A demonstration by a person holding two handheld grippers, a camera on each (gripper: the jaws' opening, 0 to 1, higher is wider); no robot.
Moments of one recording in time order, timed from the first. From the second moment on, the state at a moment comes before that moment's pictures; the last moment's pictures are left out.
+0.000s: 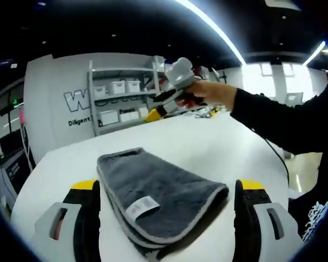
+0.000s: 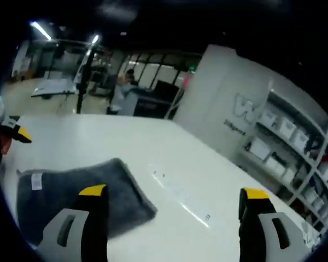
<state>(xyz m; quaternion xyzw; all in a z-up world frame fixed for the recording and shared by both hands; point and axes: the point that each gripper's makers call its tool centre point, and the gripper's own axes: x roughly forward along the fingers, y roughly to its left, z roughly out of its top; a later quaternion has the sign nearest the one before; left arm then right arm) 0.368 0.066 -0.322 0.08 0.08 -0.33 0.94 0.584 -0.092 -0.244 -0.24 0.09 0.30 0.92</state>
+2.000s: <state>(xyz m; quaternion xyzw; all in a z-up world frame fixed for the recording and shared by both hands) 0.366 0.171 -0.288 0.04 0.07 -0.25 0.96 0.371 -0.193 -0.245 -0.15 -0.03 0.19 0.97</state>
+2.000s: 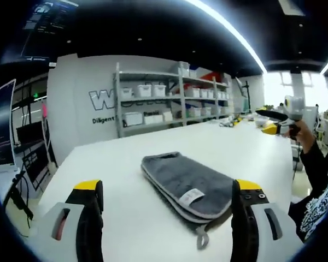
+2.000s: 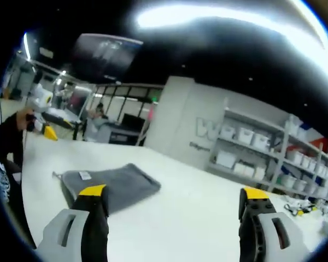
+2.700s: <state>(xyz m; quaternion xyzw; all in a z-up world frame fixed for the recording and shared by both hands) 0.370 0.141 -0.349 -0.27 0.13 -0.24 0.92 0.367 -0.189 -0.253 -0.15 -0.03 0.20 0.97</state>
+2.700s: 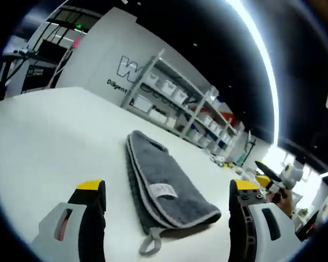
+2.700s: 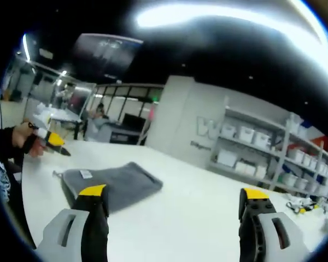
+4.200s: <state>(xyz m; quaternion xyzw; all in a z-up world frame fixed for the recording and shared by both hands) 0.364 0.098 -0.395 -0.21 0.19 -0.27 0.92 0.388 -0.180 -0.205 -0.23 -0.06 0.22 0.95</state>
